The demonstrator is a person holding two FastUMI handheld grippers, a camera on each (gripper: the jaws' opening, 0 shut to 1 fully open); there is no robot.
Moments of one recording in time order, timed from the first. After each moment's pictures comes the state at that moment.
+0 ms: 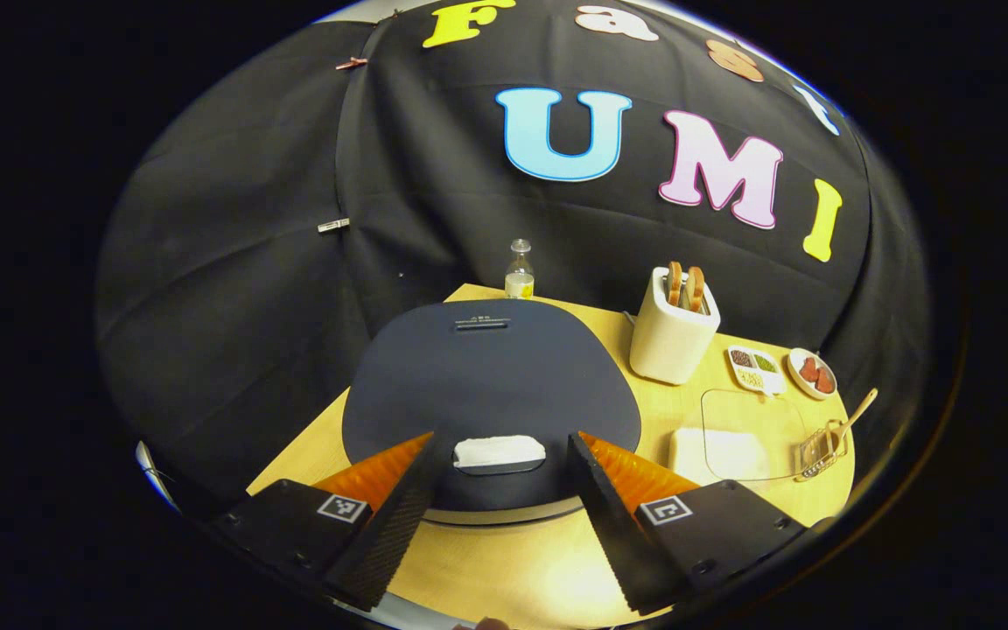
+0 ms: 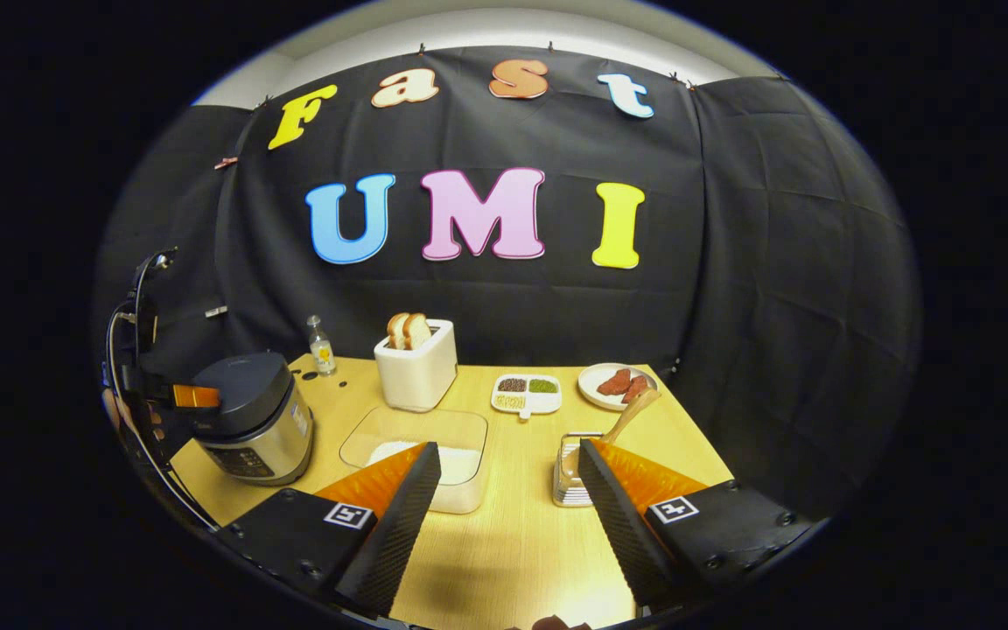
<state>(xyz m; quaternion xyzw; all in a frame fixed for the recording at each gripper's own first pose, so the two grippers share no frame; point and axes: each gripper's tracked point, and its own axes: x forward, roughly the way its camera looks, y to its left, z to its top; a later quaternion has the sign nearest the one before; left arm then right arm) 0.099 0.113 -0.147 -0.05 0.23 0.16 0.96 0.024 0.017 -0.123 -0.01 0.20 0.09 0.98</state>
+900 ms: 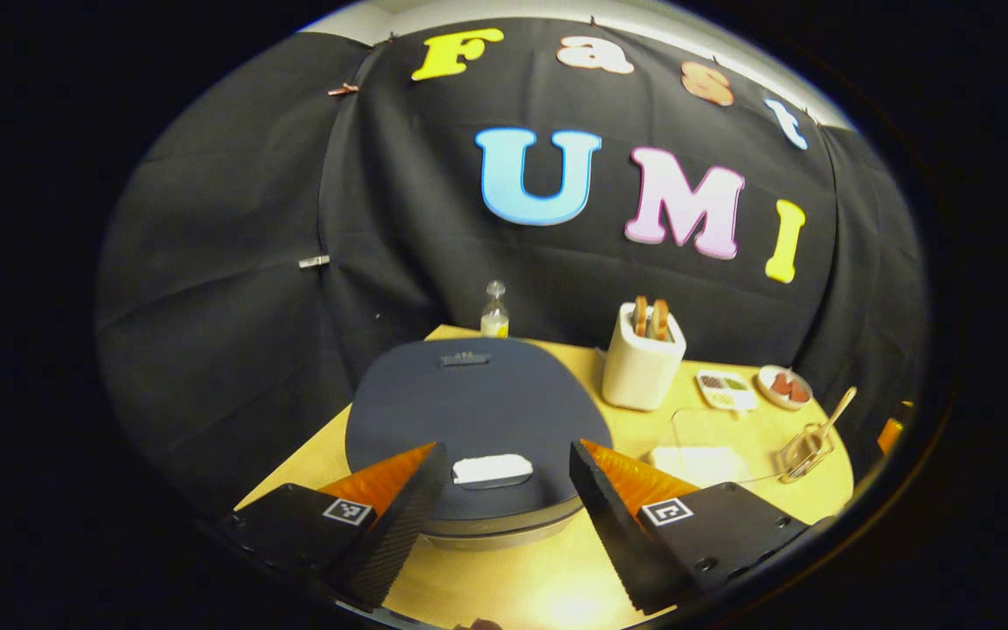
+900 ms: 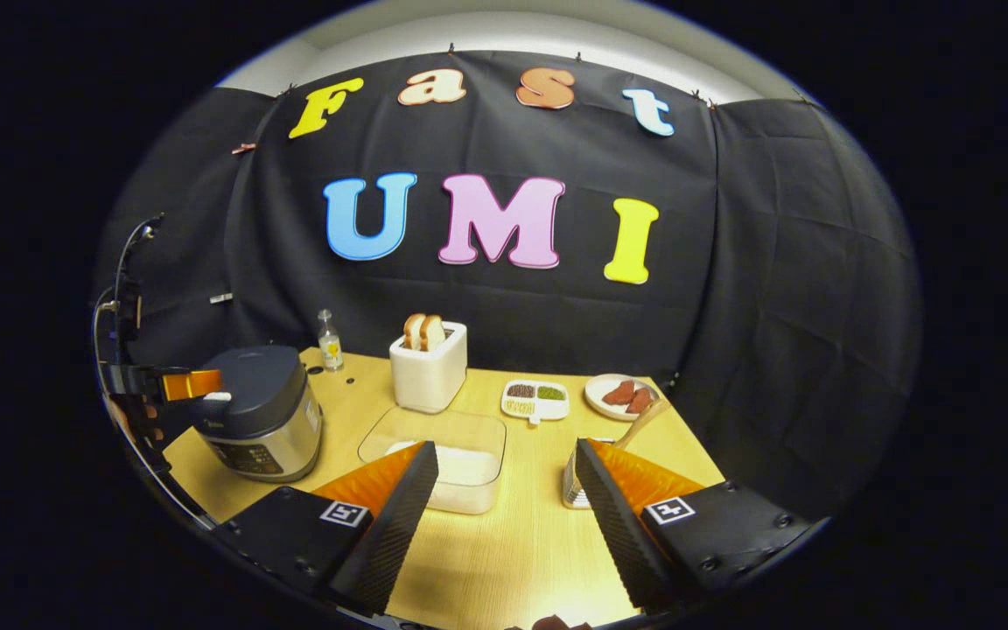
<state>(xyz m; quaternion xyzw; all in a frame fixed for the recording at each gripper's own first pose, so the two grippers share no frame) 0.080 0.104 -0.093 -0.07 0.12 0.11 0.98 0.020 0.051 -0.078 -0.04 0.15 0.08 0.98</state>
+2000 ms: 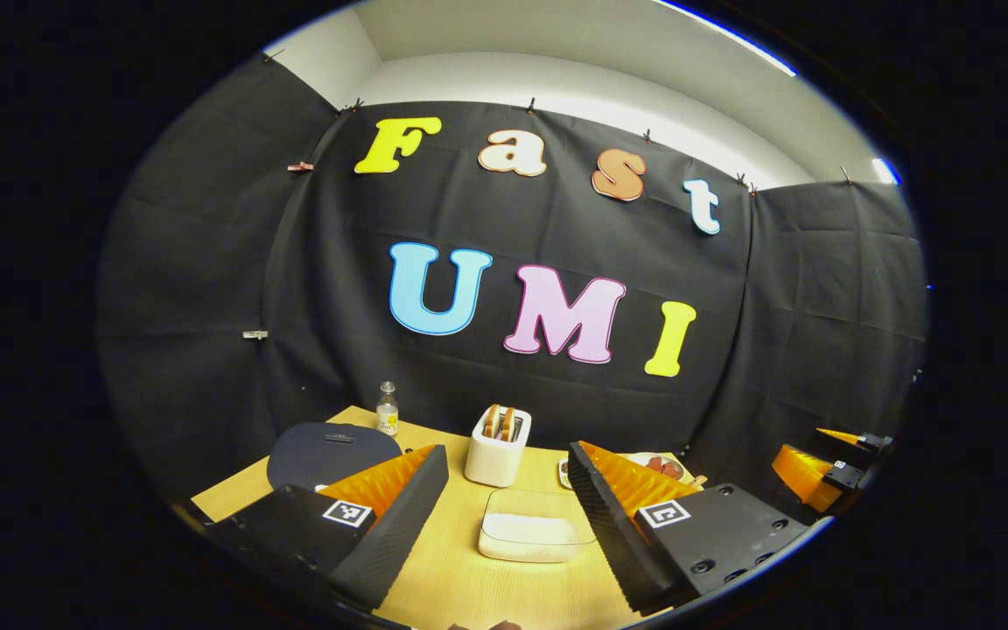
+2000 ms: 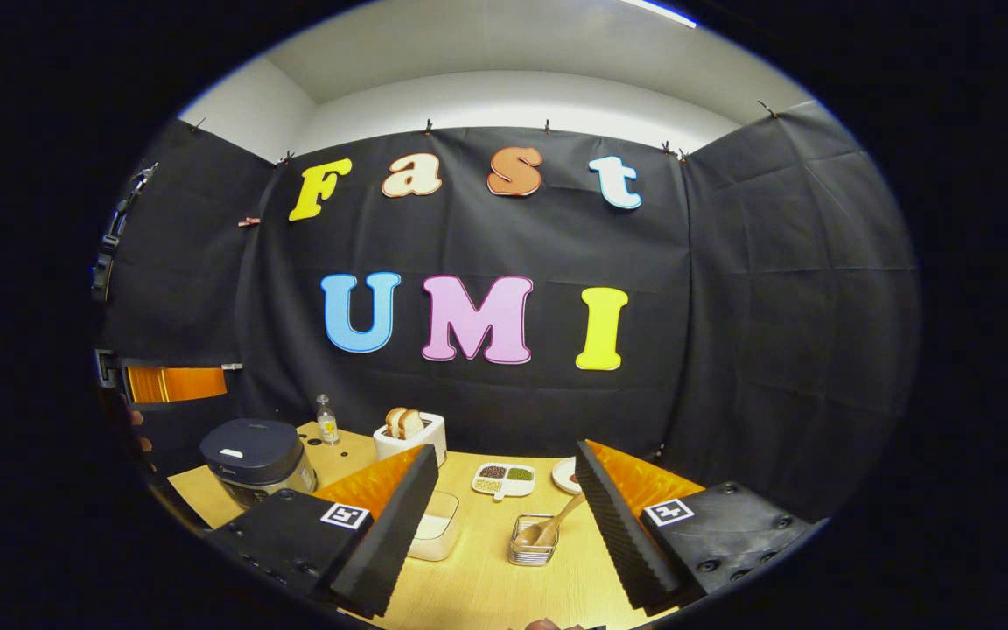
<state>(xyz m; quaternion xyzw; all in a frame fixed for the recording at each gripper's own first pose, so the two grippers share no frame) 0.003 -0.092 0.045 -0.08 -0.01 0.04 1.00 0.012 -0.056 0.021 0.00 0.04 0.11 0.99</state>
